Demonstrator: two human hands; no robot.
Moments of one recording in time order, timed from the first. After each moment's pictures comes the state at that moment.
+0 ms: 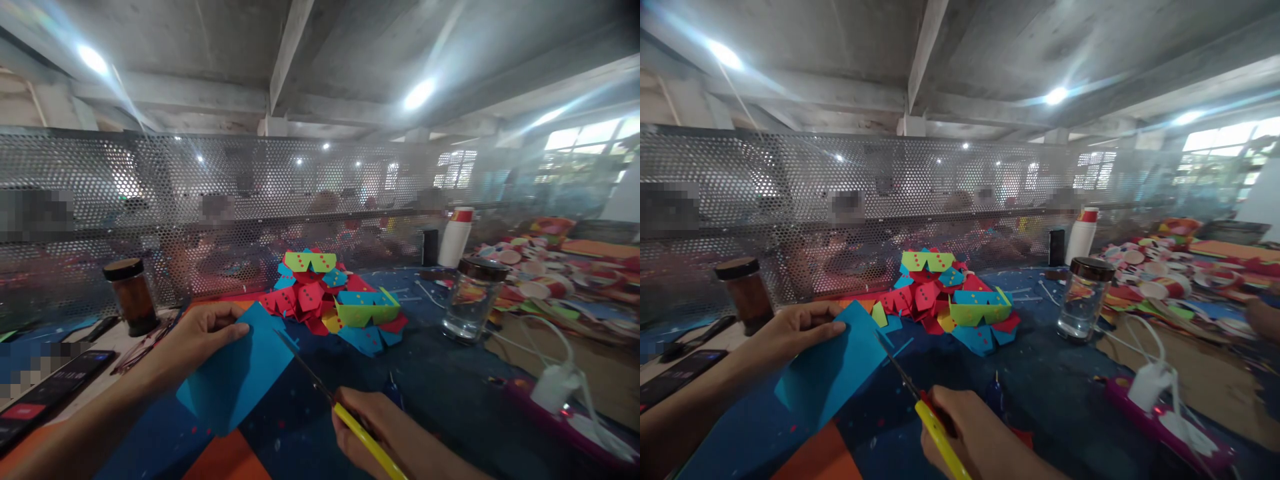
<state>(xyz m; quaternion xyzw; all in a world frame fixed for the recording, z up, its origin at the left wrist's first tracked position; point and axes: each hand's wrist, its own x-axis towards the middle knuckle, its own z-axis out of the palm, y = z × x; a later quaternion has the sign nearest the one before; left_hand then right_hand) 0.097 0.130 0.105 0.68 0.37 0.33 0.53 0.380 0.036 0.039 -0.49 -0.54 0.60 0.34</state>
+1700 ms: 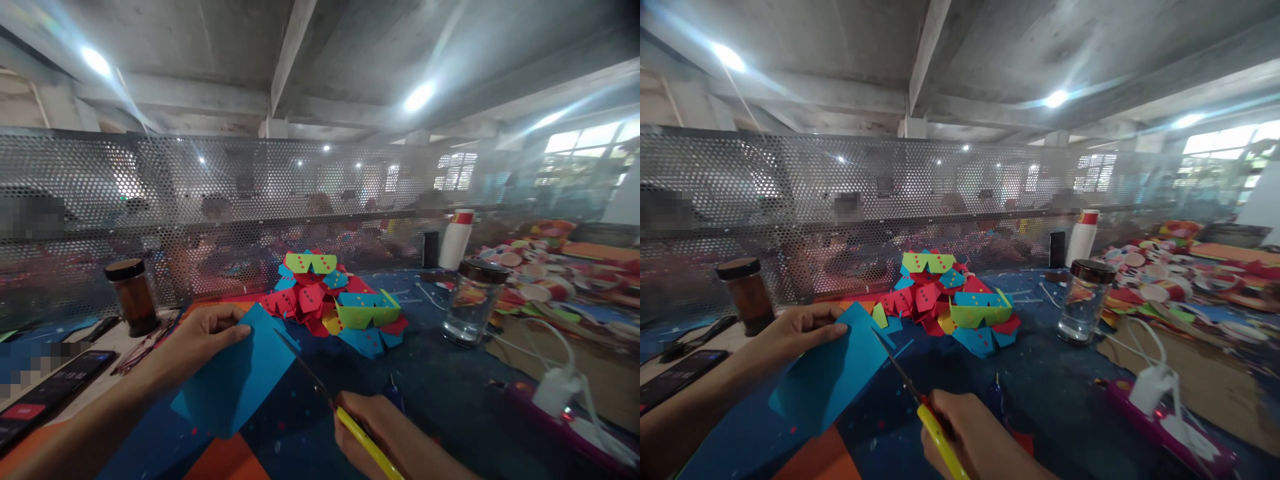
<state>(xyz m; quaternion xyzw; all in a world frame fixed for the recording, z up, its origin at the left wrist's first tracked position) 0.101 0.126 0.109 0.70 0.36 0.33 0.52 0.368 0.035 0.036 -0.52 -0.59 0.53 0.31</state>
